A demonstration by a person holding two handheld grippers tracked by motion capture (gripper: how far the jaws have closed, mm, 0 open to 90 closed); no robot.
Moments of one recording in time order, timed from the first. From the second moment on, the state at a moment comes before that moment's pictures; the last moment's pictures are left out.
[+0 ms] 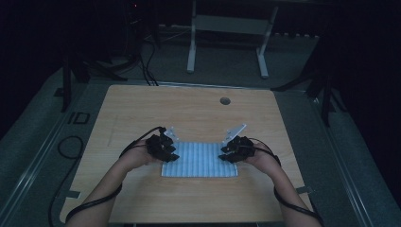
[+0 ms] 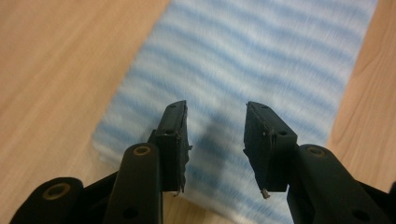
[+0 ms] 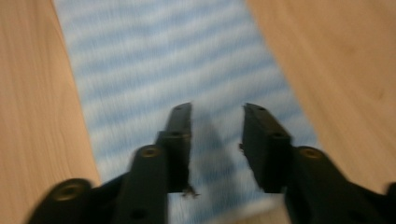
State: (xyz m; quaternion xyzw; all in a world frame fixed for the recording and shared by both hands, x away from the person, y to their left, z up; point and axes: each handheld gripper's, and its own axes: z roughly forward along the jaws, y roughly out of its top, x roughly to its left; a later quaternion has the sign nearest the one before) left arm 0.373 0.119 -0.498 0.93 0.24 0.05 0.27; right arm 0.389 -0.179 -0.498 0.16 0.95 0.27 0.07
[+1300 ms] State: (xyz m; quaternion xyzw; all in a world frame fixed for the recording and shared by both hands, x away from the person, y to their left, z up) left arm 0.335 0.182 -0.524 0.85 0.33 0.14 0.39; right arm 0.360 -0.262 -0.528 0.30 0.84 0.41 0.19
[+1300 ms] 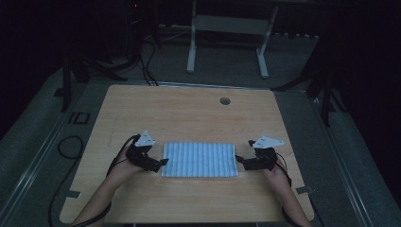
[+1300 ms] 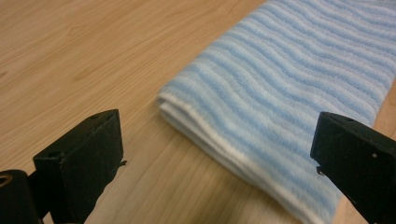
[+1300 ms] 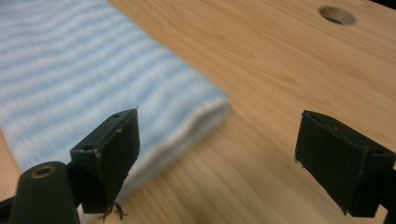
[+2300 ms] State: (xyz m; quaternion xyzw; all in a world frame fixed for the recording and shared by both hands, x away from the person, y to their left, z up) left arm 0.292 0.275 -0.547 0.76 0.47 0.20 0.40; right arm 0.320 -0.353 -0.544 0.45 0.75 0.42 0.26
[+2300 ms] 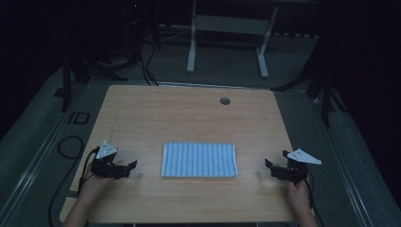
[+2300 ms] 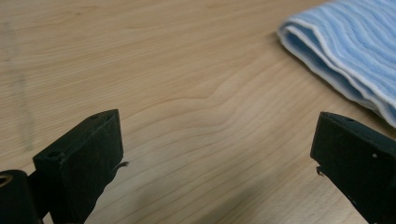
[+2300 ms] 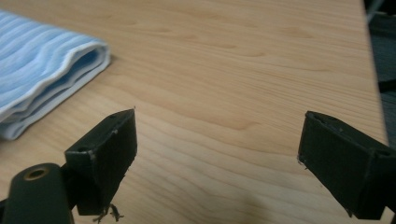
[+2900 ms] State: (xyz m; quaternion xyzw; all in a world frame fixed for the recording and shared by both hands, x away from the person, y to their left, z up) left arm 0.280 0.302 -0.548 0.69 0.53 0.24 0.43; right arm 0.311 -0.377 -0.546 0.52 0.68 0.44 0.28
